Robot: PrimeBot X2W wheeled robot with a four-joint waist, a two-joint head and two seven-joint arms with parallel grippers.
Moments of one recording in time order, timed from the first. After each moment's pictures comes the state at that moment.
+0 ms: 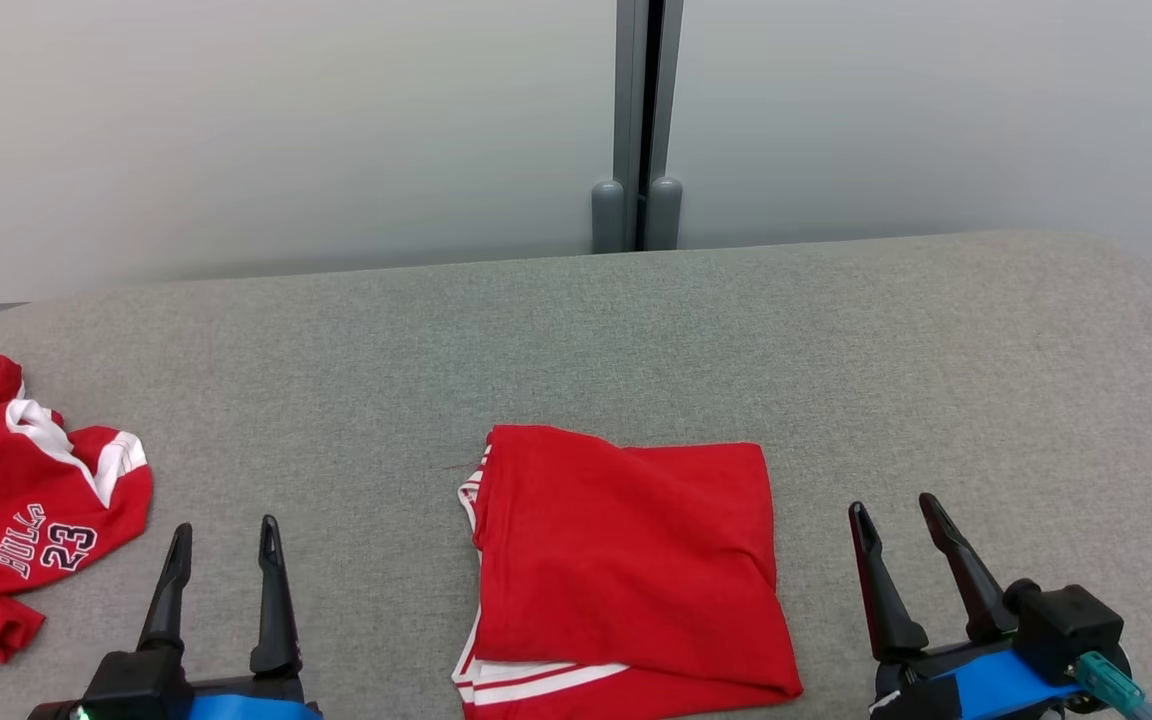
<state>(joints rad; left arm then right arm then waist) 0.07 0.05 0.04 0.15 -0.08 -0.06 -0.26 -0.02 -0.06 0.09 0.21 0.21 0.13 -0.26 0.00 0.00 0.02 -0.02</state>
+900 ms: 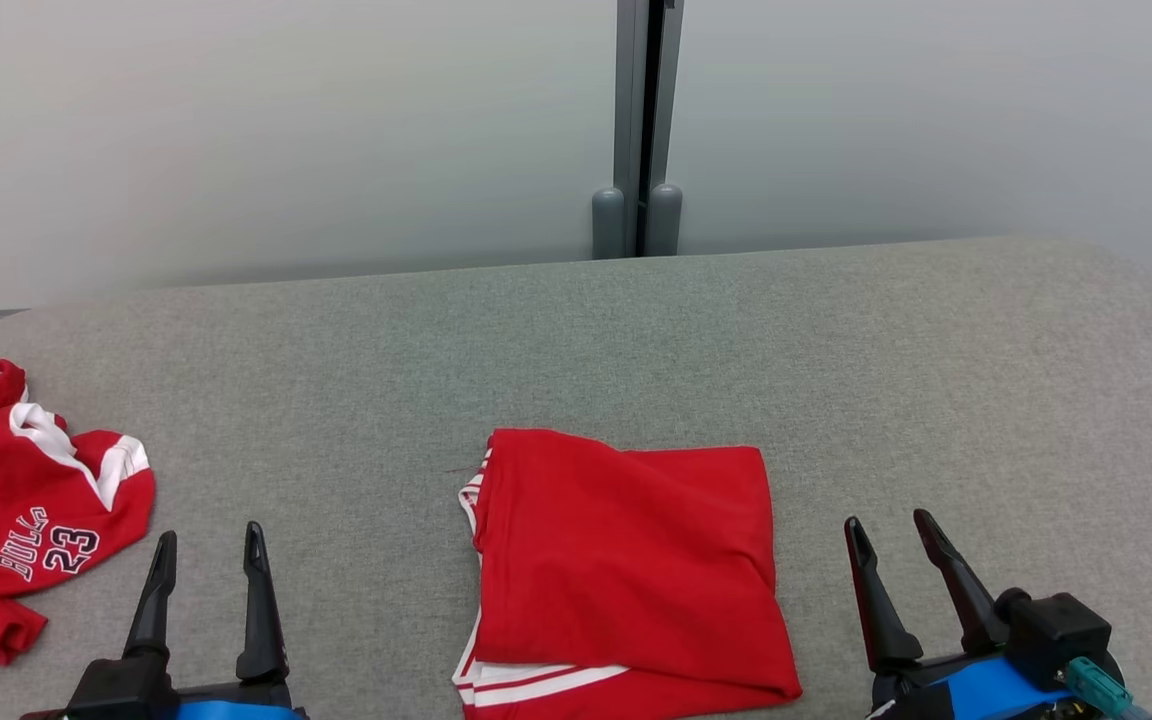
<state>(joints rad) 0.09 0.05 0.07 0.14 -0.08 -0.07 -0.26 -0.02 -0.05 0.09 0.25 0.21 0.13 -0.26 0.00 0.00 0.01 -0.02</state>
